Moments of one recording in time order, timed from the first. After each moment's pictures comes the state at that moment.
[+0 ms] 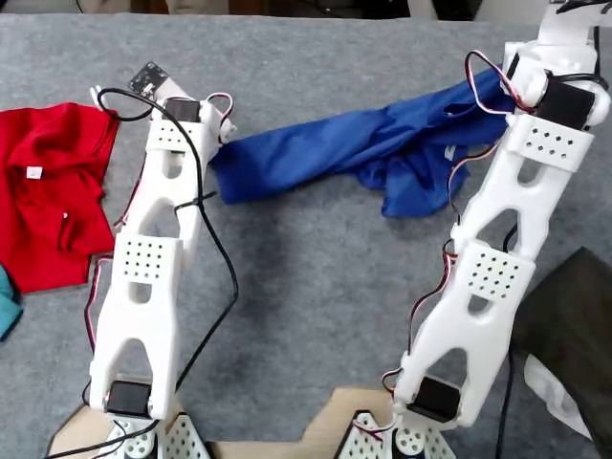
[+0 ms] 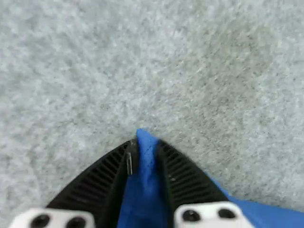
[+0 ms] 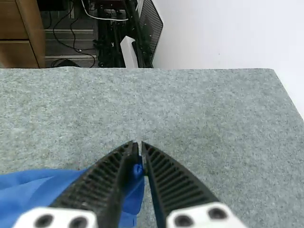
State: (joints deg) left arm 2.3 65.8 -66.2 72.4 42.4; right arm 18.3 55.2 -92.8 78.1 5.6
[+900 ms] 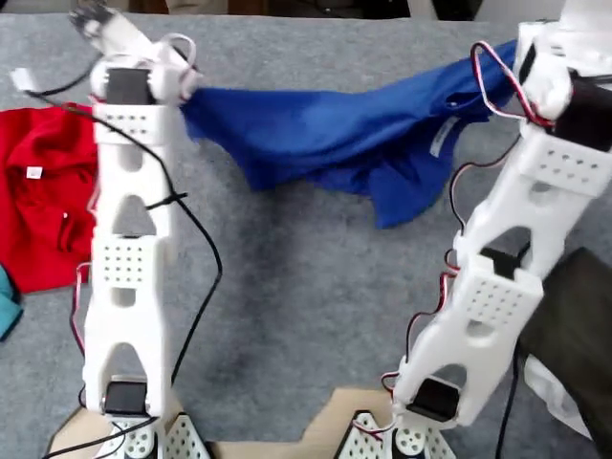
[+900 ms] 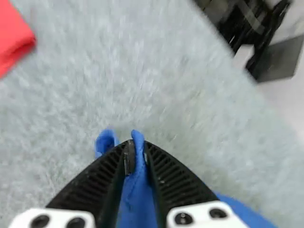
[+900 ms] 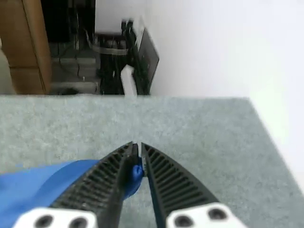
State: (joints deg) left arm -2.8 54.6 -92.8 89.6 34.1; right arm 17.1 34.6 -92.8 90.3 5.1
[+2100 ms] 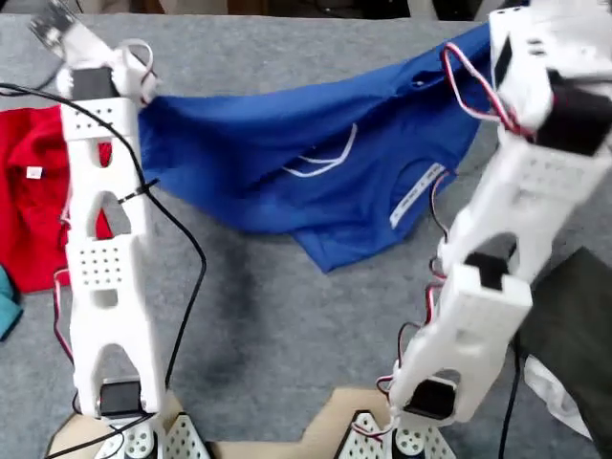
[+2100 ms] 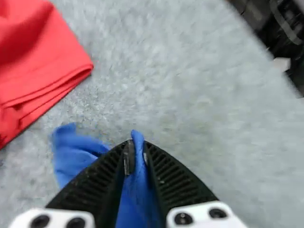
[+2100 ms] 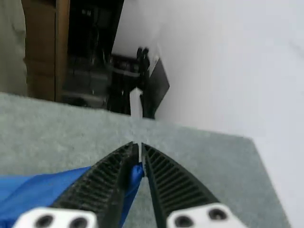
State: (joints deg) left arm -9.8 57.8 -77.5 78.8 29.1; right arm 11.5 32.5 -88.6 87.5 12.0
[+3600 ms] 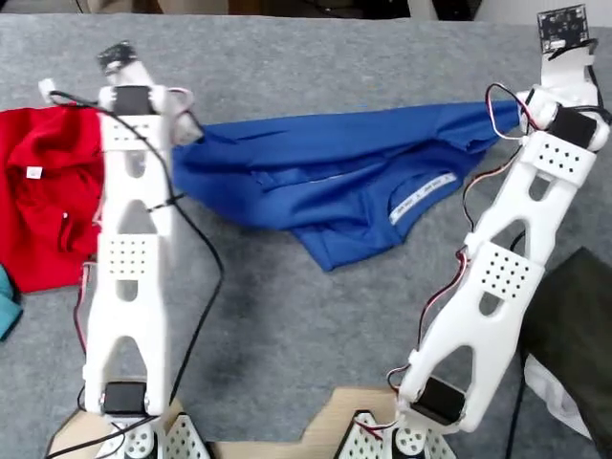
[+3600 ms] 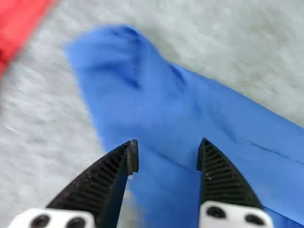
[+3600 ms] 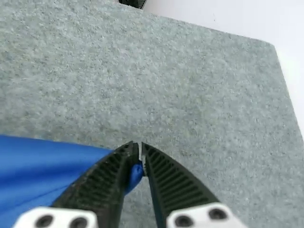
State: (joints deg) left arm -2.2 70.2 -92.8 100.1 22.9; right arm 24.5 68.3 -88.5 66.6 21.2
